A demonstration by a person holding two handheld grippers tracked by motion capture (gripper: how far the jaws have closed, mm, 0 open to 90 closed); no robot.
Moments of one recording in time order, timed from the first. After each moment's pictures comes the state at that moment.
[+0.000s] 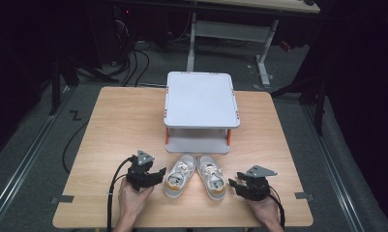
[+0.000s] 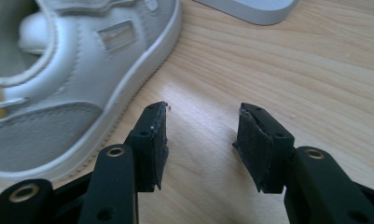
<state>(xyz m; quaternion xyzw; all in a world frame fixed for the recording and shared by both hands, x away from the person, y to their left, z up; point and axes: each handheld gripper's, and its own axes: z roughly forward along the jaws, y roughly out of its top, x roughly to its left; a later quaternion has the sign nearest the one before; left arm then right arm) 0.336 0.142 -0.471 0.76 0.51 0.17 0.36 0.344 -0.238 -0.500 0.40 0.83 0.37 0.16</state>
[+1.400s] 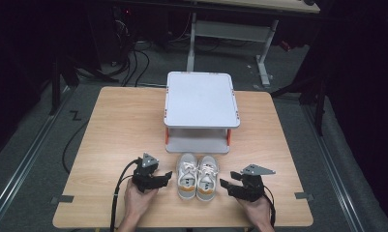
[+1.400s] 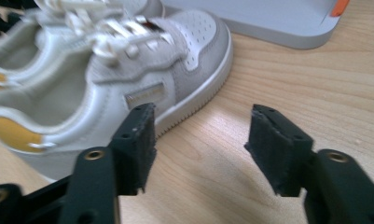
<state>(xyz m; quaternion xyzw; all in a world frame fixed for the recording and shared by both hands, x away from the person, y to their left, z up) 0.343 0.136 -0.496 0.77 0.49 0.15 0.38 0.336 -0.217 -0.483 0.43 0.80 0.42 0.11</state>
